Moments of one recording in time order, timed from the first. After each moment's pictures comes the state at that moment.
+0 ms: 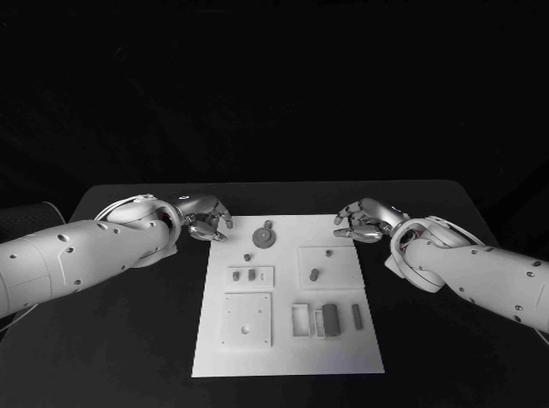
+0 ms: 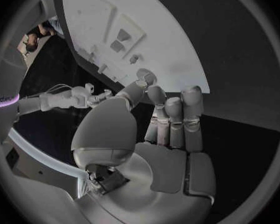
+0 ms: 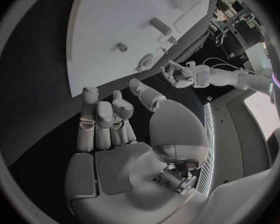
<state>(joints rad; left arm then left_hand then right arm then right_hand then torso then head) 1.25 -0.76 -0.15 1.18 -1.33 -0.18 0.09 1.11 -0.12 0.48 -0.28 0.19 0.92 0.10 0.19 0.53 1.22 -0.02 0.88 0.72 1.09 -0.11 1.31 0.82 0.03 1.22 -0.20 0.83 1.27 1.12 -0.71 -0.05 1.25 -1.20 -0.39 -0.01 1.00 -0.11 0.59 -0.23 0.17 0.87 0.14 0.24 0.55 1.21 0.02 1.28 0.82 1.18 -0.08 1.44 0.93 0.25 1.13 0.00 0.86 1.31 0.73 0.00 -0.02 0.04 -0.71</state>
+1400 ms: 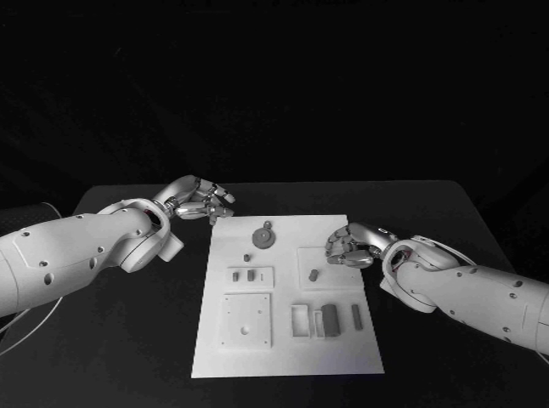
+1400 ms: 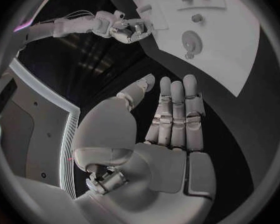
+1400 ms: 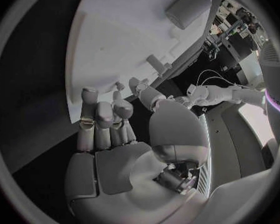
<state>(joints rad) 1.27 -0.85 -0.15 1.31 -0.68 -0.28 0.25 1.10 -0.11 0.51 -0.28 0.20 0.88 0.14 0.21 0.53 1.15 0.02 0.40 0.47 0.96 0.00 0.91 0.69 0.07 1.05 -0.11 0.47 1.05 1.07 -0.69 -0.09 1.23 -1.30 -0.36 0.02 1.02 -0.12 0.59 -0.26 0.16 0.86 0.14 0.23 0.55 1.21 0.03 1.28 0.82 1.18 -0.08 1.44 0.93 0.25 1.13 0.00 0.86 1.31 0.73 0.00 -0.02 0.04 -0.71</state>
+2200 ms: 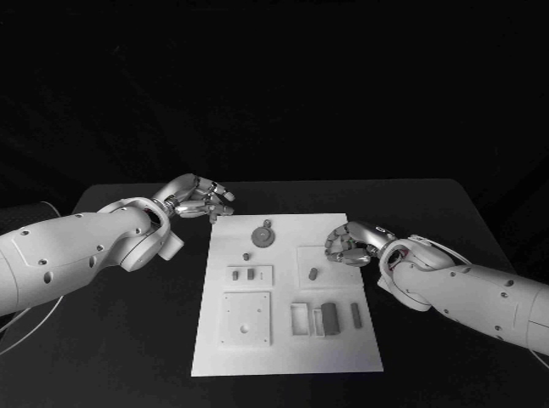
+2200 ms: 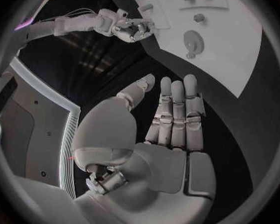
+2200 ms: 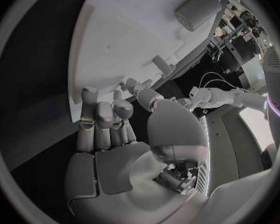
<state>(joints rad) 1.27 -0.85 -0.15 1.31 -0.67 -0.28 0.26 1.10 -0.11 0.51 -0.28 0.20 0.88 0.14 0.21 0.52 1.14 0.03 0.39 0.47 0.96 0.00 0.91 0.70 0.06 1.05 -0.11 0.46 1.05 1.06 -0.66 -0.09 1.20 -1.32 -0.39 0.02 1.04 -0.10 0.60 -0.28 0.16 0.88 0.14 0.24 0.55 1.21 0.03 1.28 0.82 1.18 -0.08 1.44 0.93 0.25 1.13 0.00 0.86 1.31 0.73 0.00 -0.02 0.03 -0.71</state>
